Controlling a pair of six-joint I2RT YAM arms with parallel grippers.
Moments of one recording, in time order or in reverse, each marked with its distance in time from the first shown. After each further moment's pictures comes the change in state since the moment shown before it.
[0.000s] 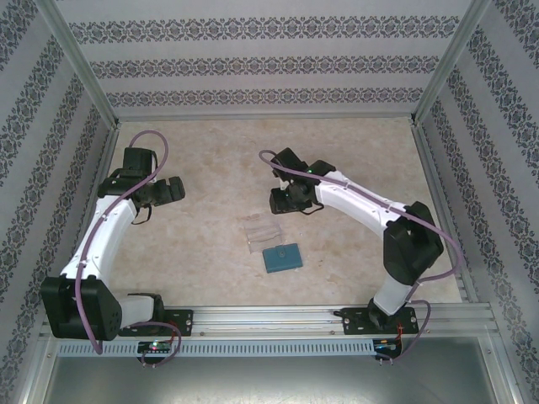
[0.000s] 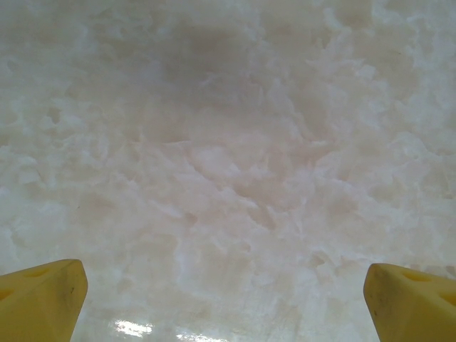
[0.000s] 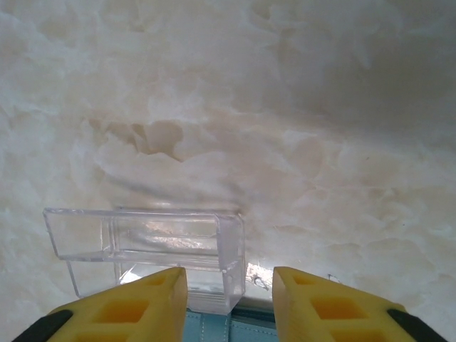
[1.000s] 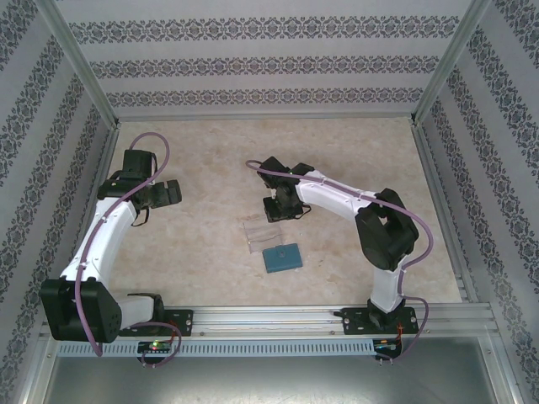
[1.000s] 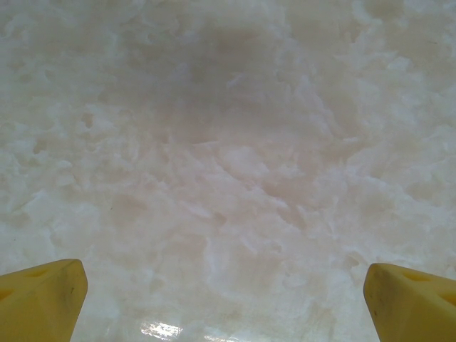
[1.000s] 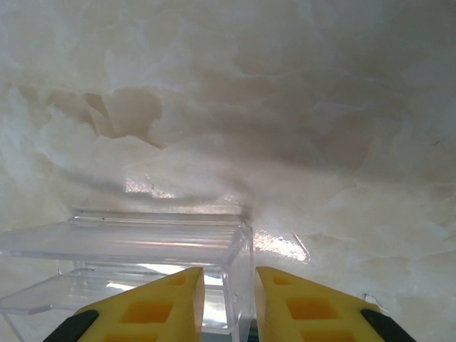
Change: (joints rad) left arm 0.003 -0.011 -0.017 -0.003 -0.066 0.055; right arm 0.032 0.170 0.047 -0.027 -0.018 0.024
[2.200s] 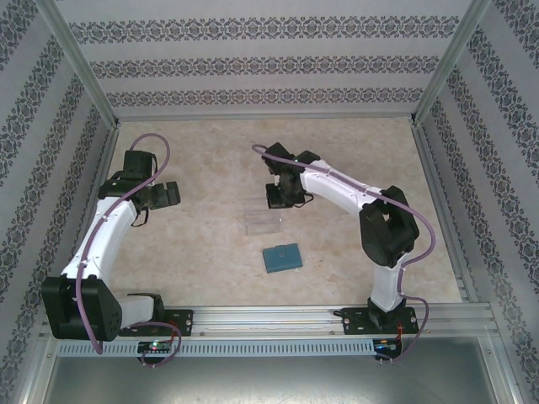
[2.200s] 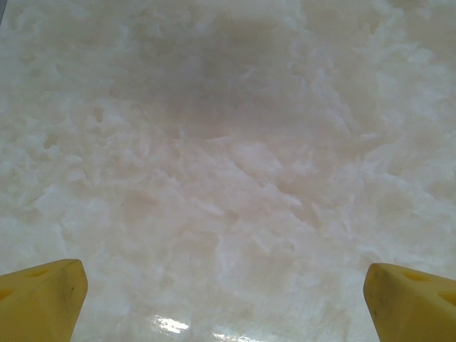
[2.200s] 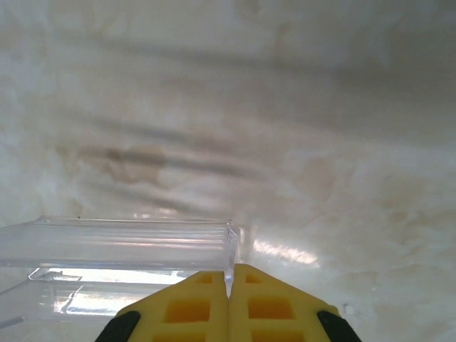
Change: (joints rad) left arm 0.006 0.010 -0.008 -0.003 -0.023 0.008; right arm -0.075 0.016 0.124 -0.055 -0.002 0.018
